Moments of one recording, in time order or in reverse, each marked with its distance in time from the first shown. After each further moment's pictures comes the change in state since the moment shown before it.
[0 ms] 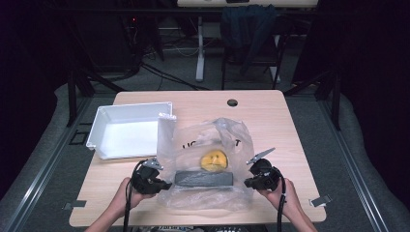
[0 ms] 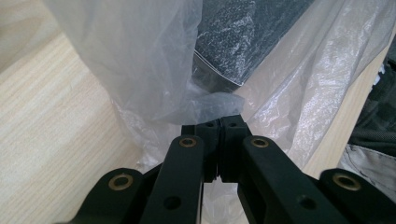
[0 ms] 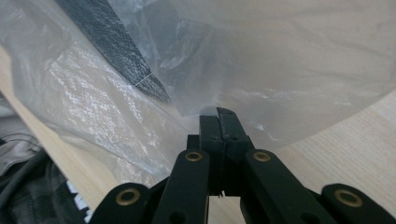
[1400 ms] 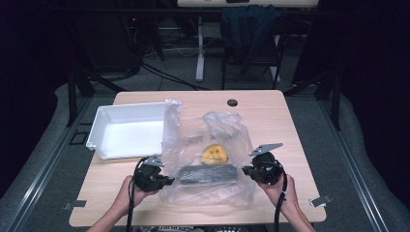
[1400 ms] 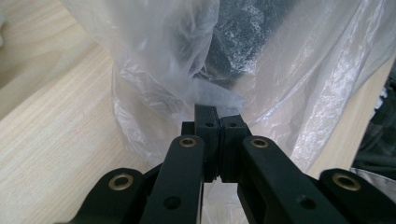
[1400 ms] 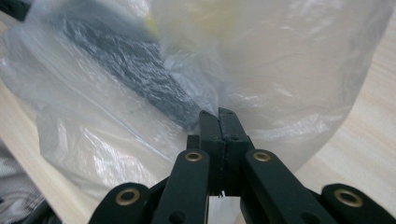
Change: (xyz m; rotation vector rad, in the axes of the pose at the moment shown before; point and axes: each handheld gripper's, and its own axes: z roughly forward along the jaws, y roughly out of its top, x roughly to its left) left arm -0.002 0.005 -0.007 -0.075 0.020 0.001; right arm 0.010 0.011 -0.030 -0.207 -0.072 0.011
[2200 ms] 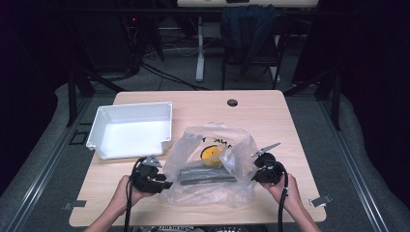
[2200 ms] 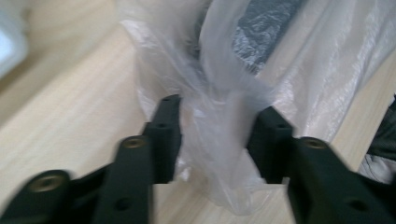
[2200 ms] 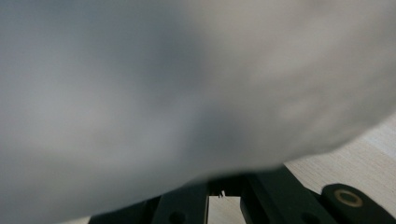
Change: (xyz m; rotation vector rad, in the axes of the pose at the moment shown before) left arm 0.004 0.001 -0.006 0.047 0.063 0.016; right arm -0.031 -0.015 0.030 0.171 0.020 0.058
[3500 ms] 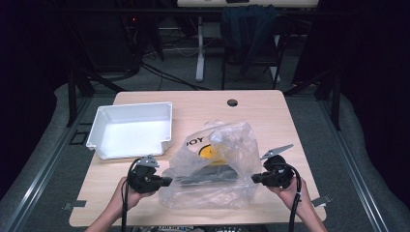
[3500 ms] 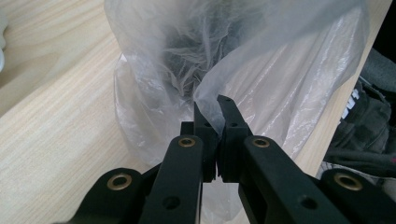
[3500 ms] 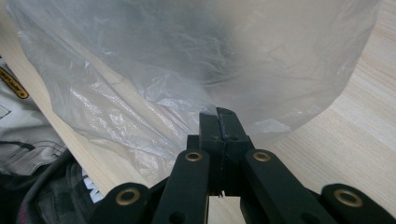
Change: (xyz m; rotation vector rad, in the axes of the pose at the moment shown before) left arm -0.007 -0.002 -0.007 -0.065 -0.085 -0.024; right arm 0.006 -0.013 -0.036 -0.076 0.099 -0.036
